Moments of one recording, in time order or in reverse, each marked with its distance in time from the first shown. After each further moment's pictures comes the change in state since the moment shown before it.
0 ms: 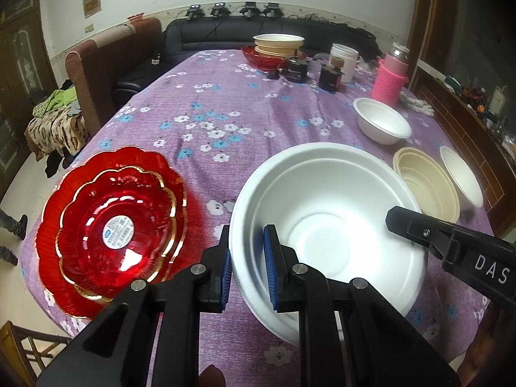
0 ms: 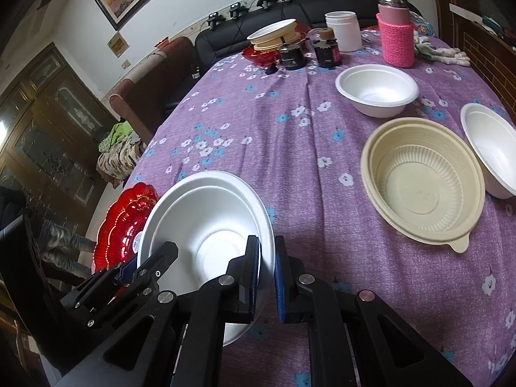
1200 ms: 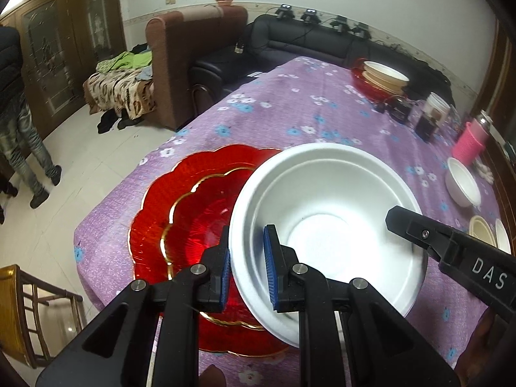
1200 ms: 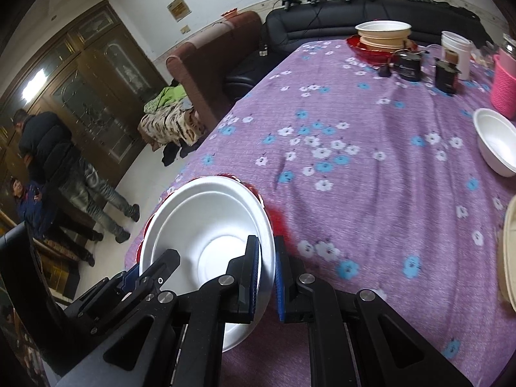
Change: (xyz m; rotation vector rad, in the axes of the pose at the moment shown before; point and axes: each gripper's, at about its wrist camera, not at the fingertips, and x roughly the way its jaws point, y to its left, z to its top) left arm 0.003 0.129 0.004 -0.272 -0.002 0.199; right arm 0.073 0.134 0.024 -0.220 0.080 0.155
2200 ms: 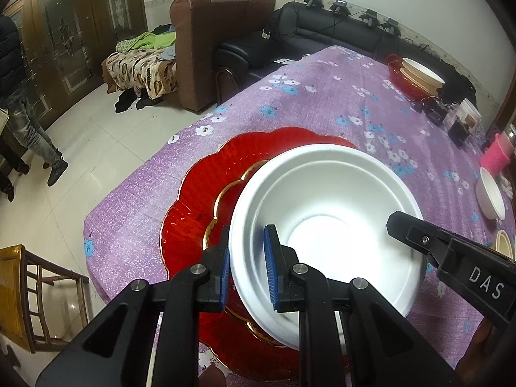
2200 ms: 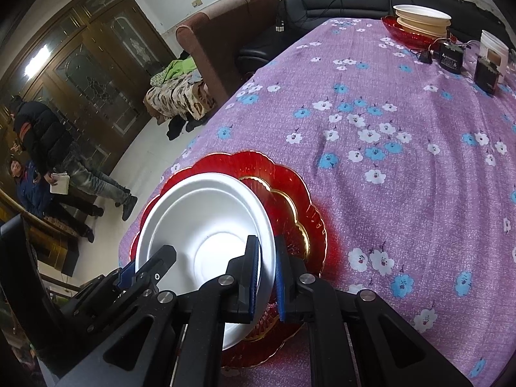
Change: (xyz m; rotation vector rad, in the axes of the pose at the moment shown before) left arm 0.031 0.037 -0.002 -0.066 0.062 0.069; right arm 0.065 0.029 0.006 -0.051 0.102 0.016
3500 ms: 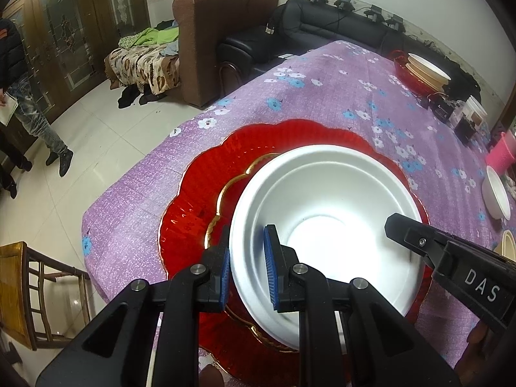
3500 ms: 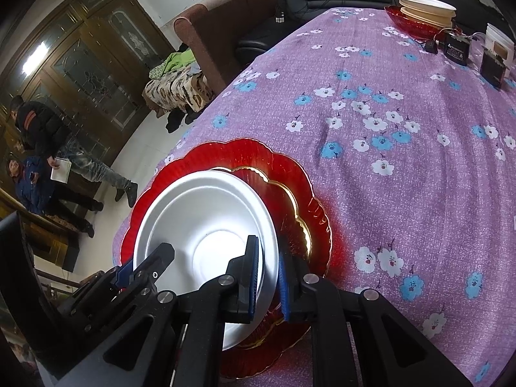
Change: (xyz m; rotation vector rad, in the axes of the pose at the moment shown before) left arm 0.006 0.006 -0.003 -0.004 0.016 0.015; right arm 0.016 -0.001 0.000 0.000 0.031 0.005
